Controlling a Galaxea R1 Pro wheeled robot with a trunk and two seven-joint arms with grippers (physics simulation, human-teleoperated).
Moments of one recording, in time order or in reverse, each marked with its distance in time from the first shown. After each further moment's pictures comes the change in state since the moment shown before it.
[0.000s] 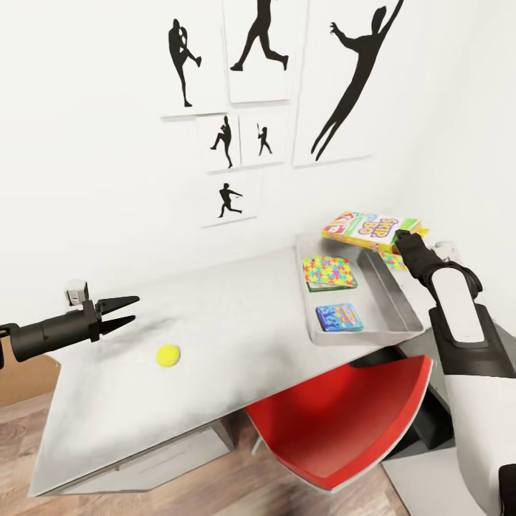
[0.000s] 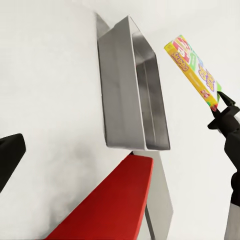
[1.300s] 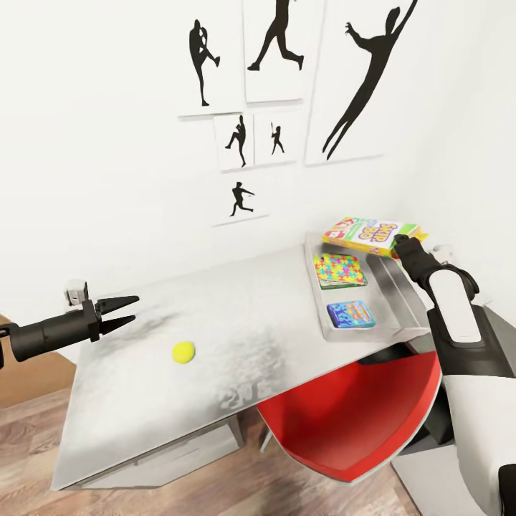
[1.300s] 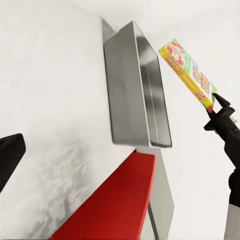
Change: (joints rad) left arm 0.000 0.000 0.001 0.000 0.000 0.000 0.000; right arm 0.001 0.000 0.000 0.033 0.008 -0.002 -0.002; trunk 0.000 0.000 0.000
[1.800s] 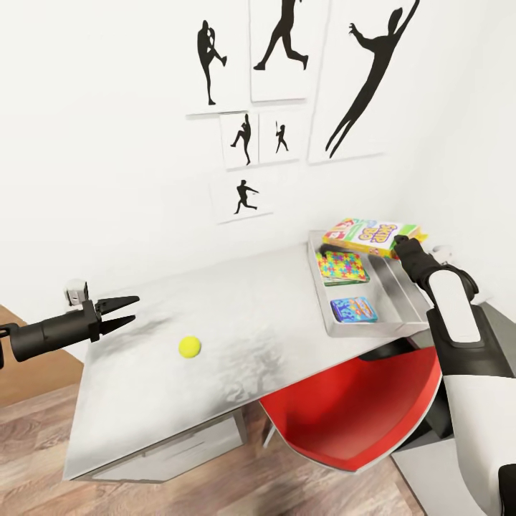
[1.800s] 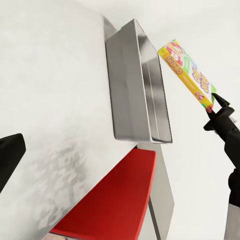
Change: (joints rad) left arm 0.000 0.000 -0.001 0.000 -0.001 0.000 0.000; right arm 0.000 0.000 0.000 0.005 0.002 -0.001 0.000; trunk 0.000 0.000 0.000
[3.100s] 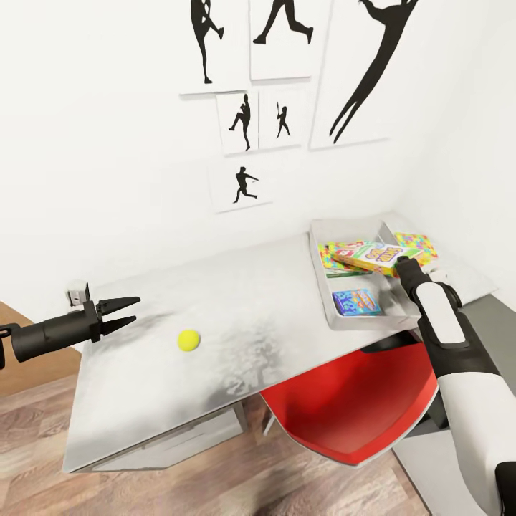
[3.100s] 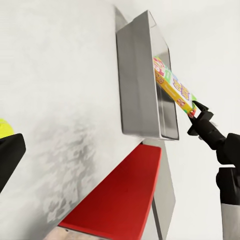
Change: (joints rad) left arm 0.000 0.000 -0.006 0.000 0.000 0.000 0.000; right arm -0.002 0.000 0.005 0.203 -0.001 -0.155 0.010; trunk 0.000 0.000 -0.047
